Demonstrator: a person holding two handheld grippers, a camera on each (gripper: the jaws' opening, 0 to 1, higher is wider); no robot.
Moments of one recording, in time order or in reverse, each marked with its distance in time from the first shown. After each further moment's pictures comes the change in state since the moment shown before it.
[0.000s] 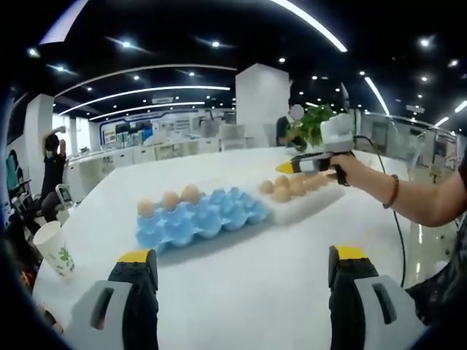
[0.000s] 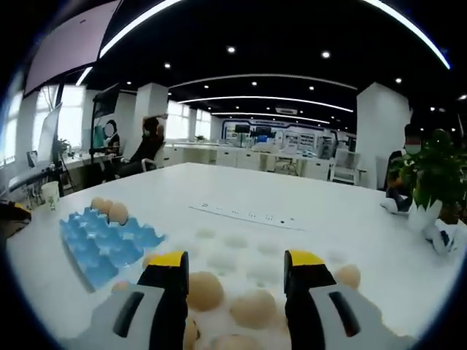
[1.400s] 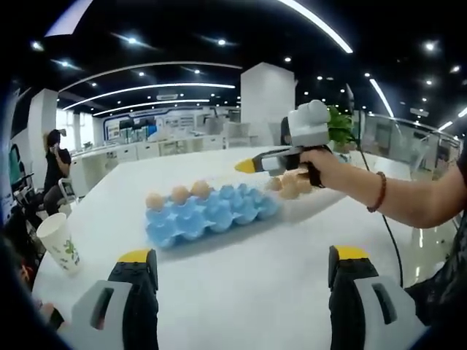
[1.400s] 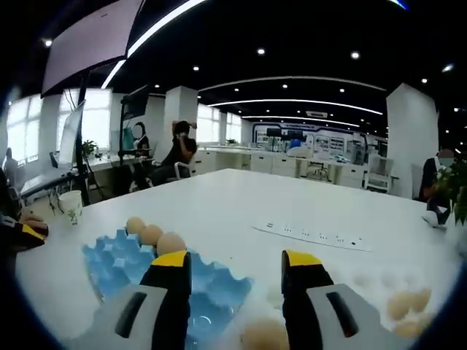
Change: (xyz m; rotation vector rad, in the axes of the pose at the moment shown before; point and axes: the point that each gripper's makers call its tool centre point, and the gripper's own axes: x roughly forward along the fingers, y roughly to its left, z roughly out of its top) left arm -0.006 0.011 -0.007 -0.023 0.009 0.019; right arm 0.050 0.121 0.034 -0.021 -0.033 0.192
